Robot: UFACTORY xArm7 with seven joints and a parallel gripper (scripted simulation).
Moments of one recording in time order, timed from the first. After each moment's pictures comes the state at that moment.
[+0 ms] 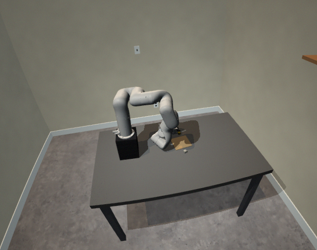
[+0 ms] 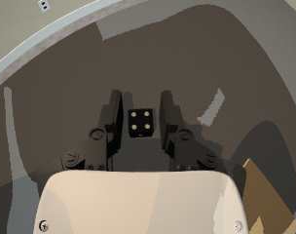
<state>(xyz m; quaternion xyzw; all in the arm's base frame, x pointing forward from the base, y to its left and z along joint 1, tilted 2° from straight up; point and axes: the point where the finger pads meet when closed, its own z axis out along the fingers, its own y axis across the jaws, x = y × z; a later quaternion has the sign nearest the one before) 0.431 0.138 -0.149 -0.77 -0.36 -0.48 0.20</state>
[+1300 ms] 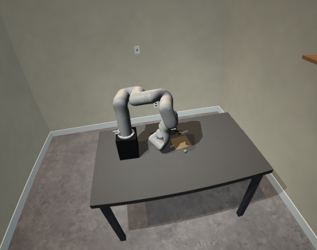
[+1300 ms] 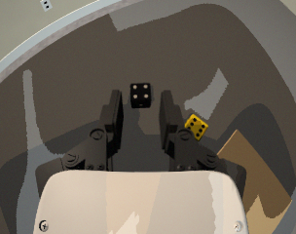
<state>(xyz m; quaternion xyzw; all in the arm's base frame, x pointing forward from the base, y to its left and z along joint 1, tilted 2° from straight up) 0.407 0.112 -0.132 -0.77 -0.36 -0.48 0.20</state>
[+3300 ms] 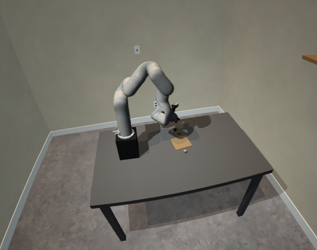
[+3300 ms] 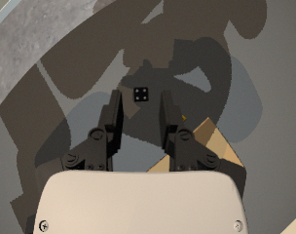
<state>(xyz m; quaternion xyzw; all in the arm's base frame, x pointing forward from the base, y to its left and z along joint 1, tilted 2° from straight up) 0.413 0.125 -0.050 -0.86 -0.39 -0.30 0.11</state>
